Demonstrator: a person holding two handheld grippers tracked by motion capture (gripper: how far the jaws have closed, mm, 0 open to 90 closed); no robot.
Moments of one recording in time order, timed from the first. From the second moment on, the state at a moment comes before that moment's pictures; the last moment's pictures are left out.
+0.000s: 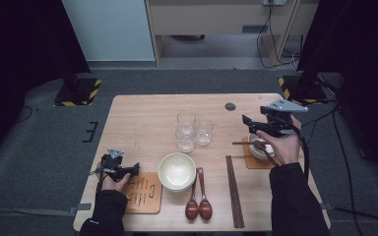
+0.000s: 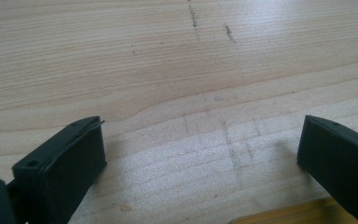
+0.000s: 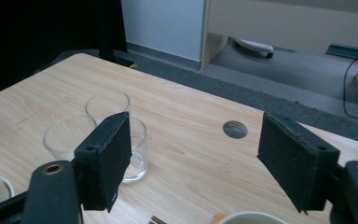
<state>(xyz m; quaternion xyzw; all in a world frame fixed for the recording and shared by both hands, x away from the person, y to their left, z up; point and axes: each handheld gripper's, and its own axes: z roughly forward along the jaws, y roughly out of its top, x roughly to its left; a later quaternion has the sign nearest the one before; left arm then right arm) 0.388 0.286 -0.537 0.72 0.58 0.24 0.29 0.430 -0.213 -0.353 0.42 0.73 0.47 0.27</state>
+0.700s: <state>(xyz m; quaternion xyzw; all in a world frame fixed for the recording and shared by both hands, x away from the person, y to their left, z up) 0.388 0.286 -0.537 0.72 0.58 0.24 0.29 0.452 -0.169 -0.348 0.41 0.75 0.45 0.25</state>
